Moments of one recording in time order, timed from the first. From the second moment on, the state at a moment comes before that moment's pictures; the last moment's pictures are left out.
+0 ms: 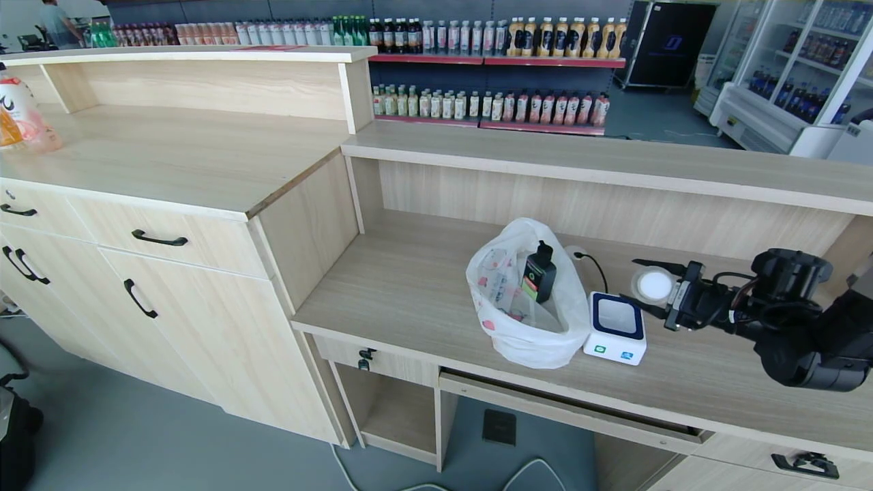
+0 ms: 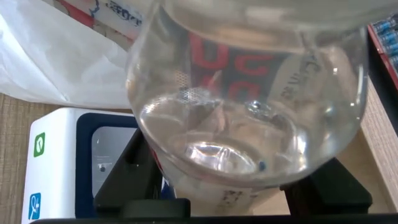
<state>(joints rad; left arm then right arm) 0.00 0.00 0.00 0.00 0.00 0.00 -0.18 2.21 -0.87 -1.24 0.90 -1.21</state>
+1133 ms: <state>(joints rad) 0.00 0.00 0.00 0.00 0.00 0.00 -0.11 2.29 -0.96 -1.27 0.91 -1.13</state>
